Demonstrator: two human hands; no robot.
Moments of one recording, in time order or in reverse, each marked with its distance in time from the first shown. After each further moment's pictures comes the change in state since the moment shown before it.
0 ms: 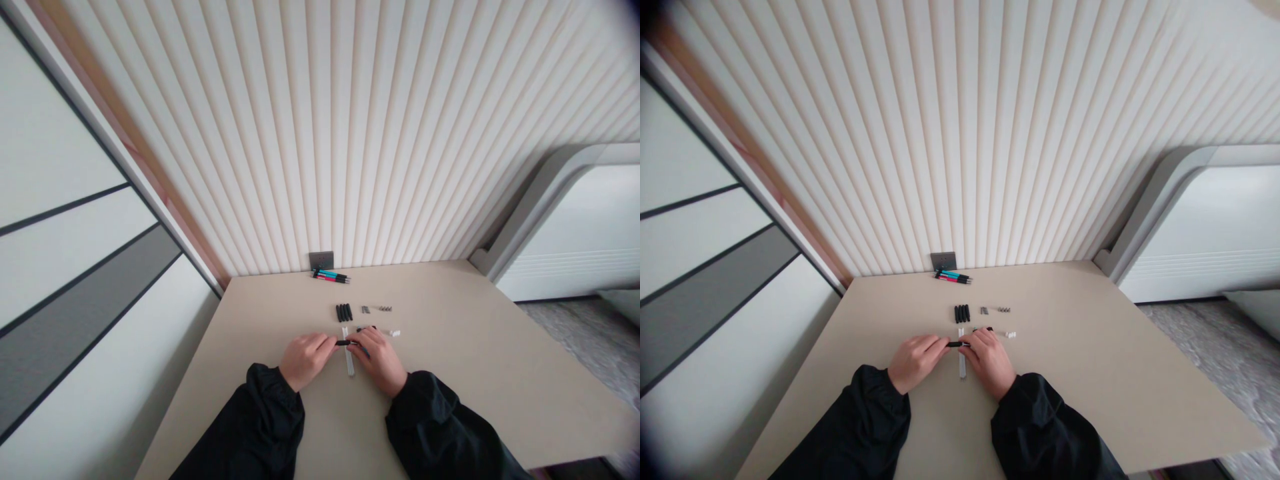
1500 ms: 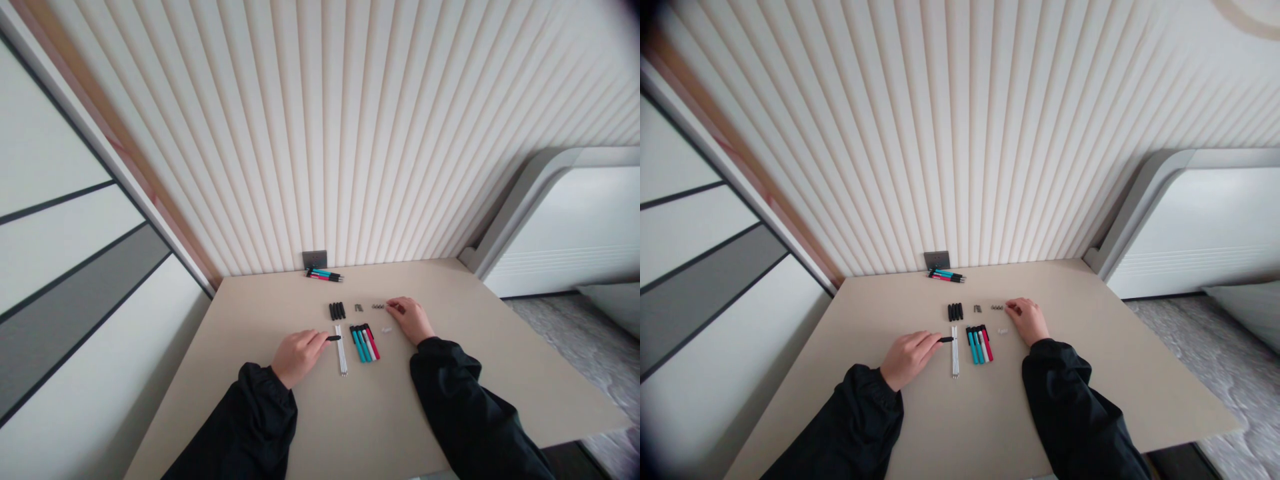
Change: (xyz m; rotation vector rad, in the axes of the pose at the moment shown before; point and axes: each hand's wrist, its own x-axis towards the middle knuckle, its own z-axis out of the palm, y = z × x) left_hand 0.002 -0.002 0.000 -0.067 0.034 -0.049; right_hand -0.001 0.134 -0.058 -0.155 0.121 0.345
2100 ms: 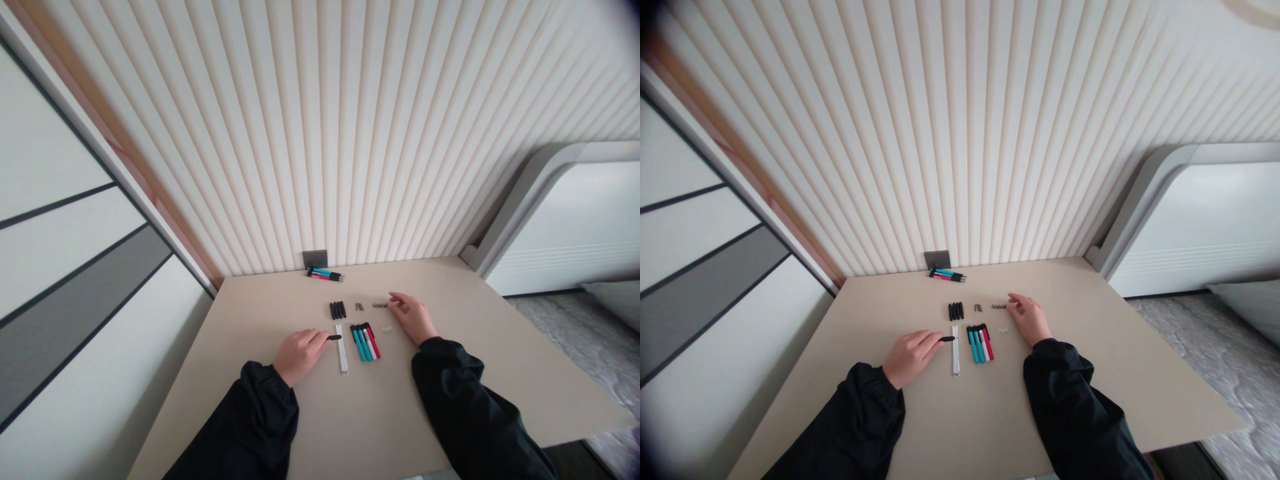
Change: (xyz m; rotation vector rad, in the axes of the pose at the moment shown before) left_hand 0.000 -0.001 0.003 -0.007 0.014 0.008; right_hand -0.003 -0.013 -0.009 0.095 0.099 0.017
